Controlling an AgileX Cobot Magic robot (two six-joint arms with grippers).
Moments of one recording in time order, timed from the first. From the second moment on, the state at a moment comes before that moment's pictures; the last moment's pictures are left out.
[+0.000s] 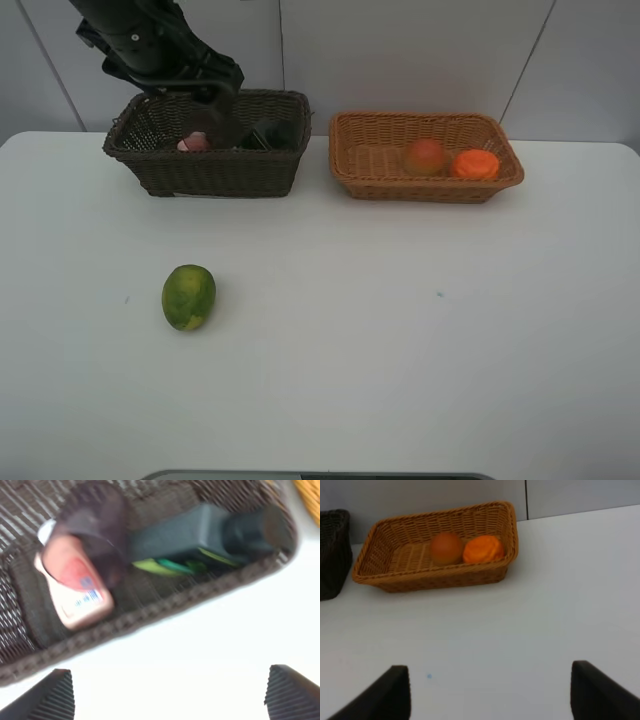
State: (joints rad) left arm -0.48 1.69 -1.33 0.20 0.68 -0.14; right arm 0.08 -0.01 -0.52 -0.06 1.06 0.15
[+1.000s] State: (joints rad) left arm -0.53 1.60 -0.85 0.09 0.63 -0.07; right arm 0.08 -0.01 -0.52 -0.06 1.06 0.15
